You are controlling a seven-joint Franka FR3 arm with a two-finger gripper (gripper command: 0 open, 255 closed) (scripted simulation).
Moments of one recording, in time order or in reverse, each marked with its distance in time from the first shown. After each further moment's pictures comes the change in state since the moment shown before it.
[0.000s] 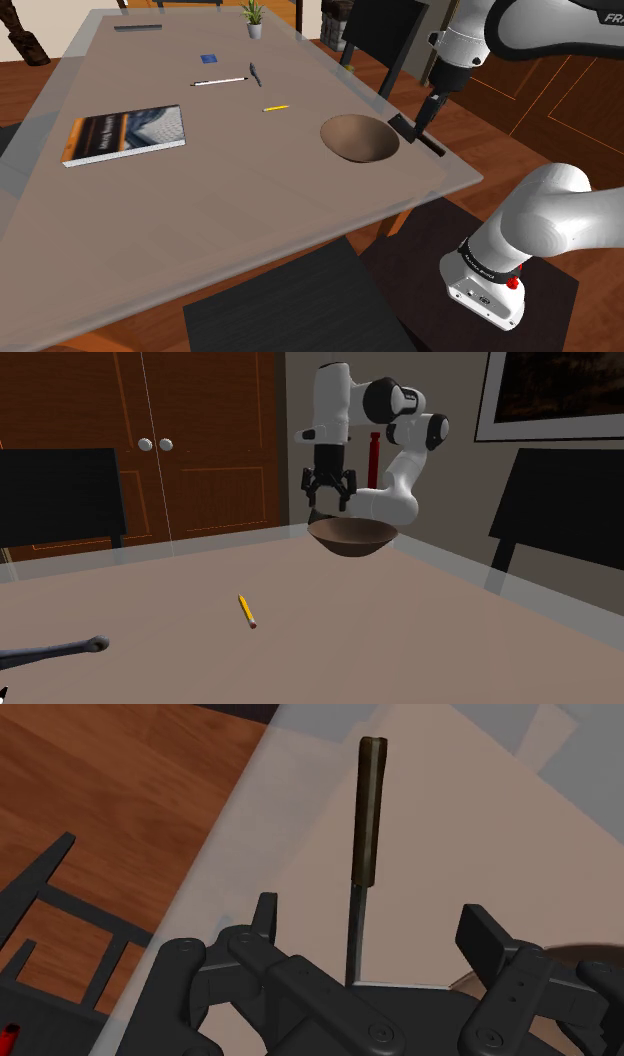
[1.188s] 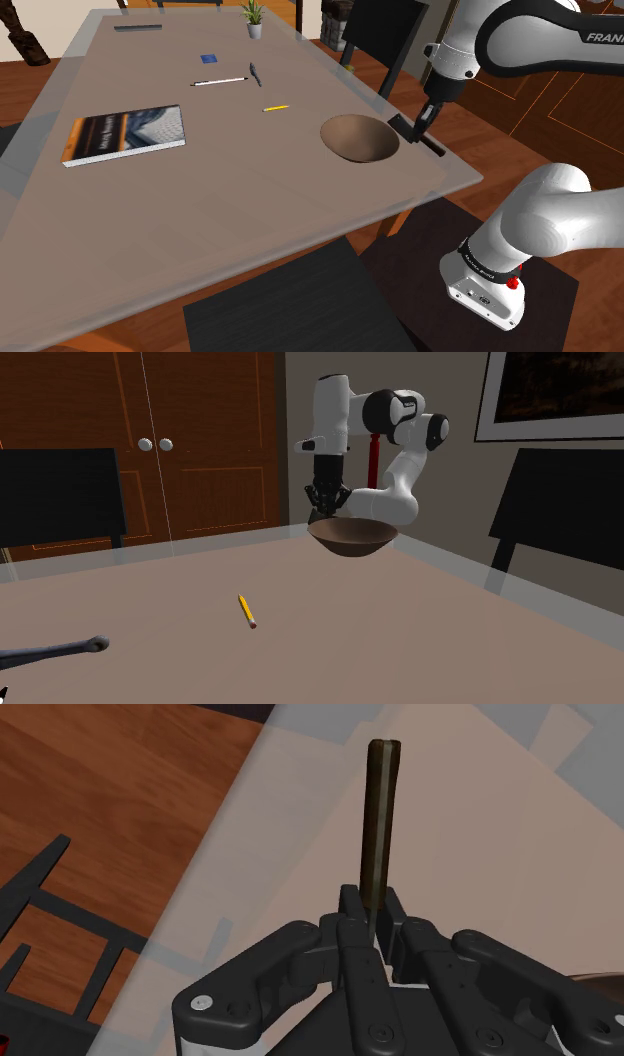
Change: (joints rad) arm 0.000 -0.003 0.001 -0.063 0.001 0.061 -0.001
